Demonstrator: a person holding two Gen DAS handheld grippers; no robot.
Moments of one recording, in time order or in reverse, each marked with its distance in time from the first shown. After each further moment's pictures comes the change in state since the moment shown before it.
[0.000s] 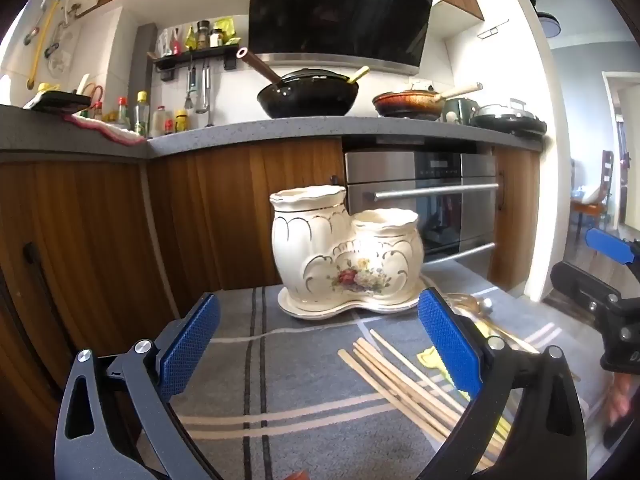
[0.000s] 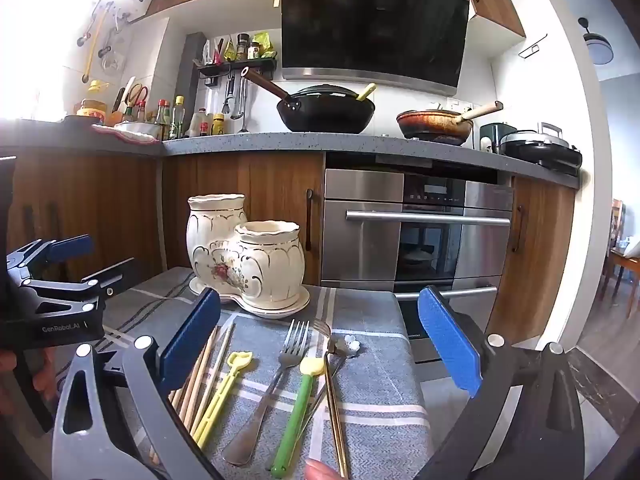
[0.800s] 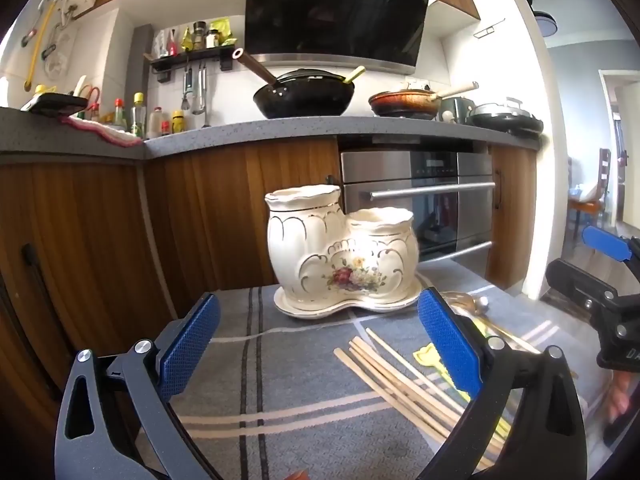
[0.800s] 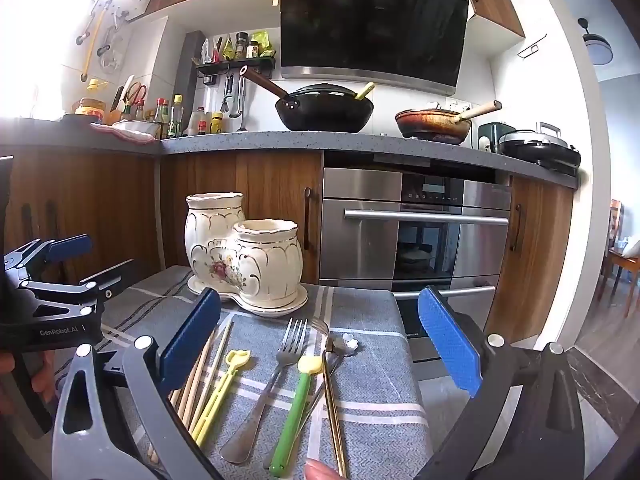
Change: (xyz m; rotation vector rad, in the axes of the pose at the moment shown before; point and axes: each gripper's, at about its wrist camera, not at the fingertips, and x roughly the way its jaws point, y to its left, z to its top) left arm -0.005 -0.004 0.001 0.006 -0.007 -0.011; right arm 0.002 -0.001 0.003 0.003 0.003 0.000
